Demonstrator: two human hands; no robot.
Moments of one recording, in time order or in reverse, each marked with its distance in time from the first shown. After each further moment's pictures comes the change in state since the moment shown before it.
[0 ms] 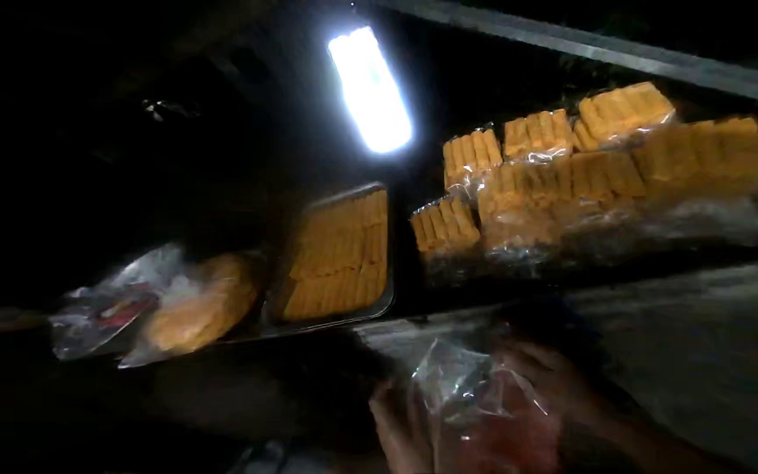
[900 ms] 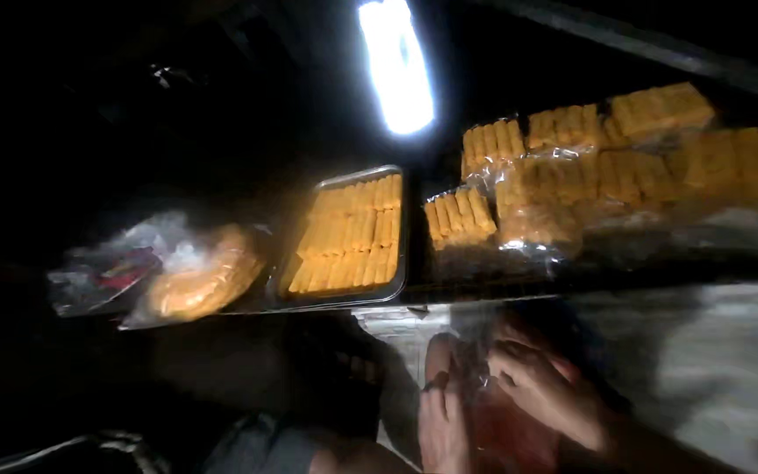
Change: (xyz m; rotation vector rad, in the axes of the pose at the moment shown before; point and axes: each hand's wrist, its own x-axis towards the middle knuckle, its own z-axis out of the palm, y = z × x) left_hand -0.033 0.015 0.017 0.517 -0.399 0.138; right_hand 0.017 0.013 0.021 -0.713 -0.155 -0.420
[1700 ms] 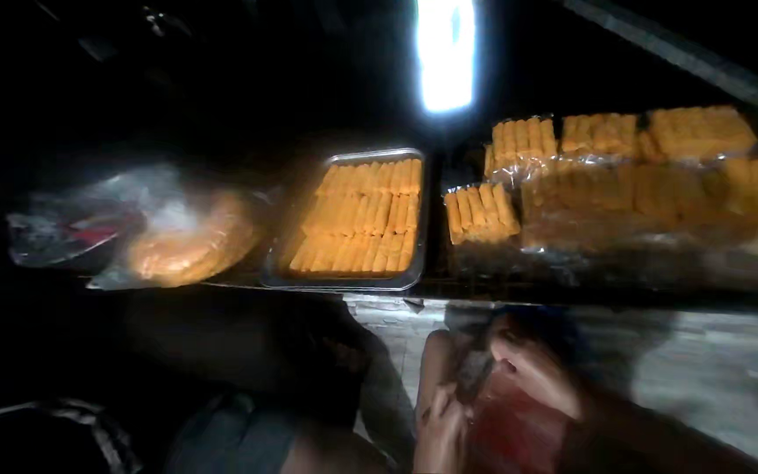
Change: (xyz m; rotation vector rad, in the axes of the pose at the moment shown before) left_hand -0.004 -0.043 0.015 -0.407 0.007 0.151; right_hand 0.031 0.033 0.003 -0.198 -0.229 0.059
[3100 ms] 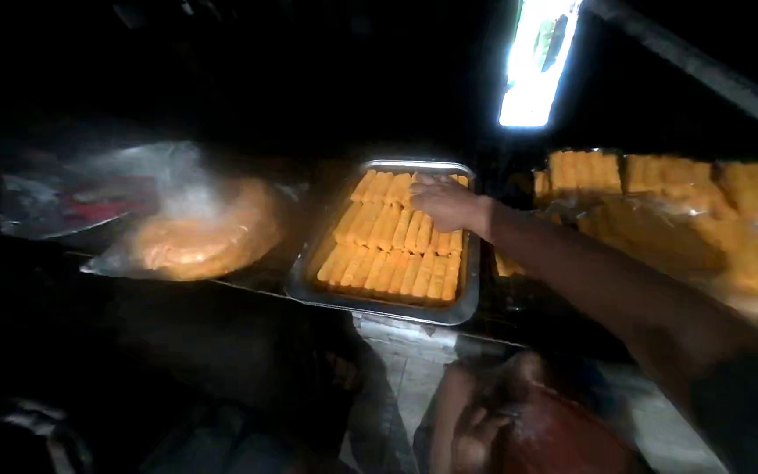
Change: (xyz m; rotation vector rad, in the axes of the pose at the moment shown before) left_hand 0.018 -0.069 0.067 -0.059 -0.002 -0.108; right_hand 0.331 -0.104 -0.129 -0.637 -0.102 -0.336
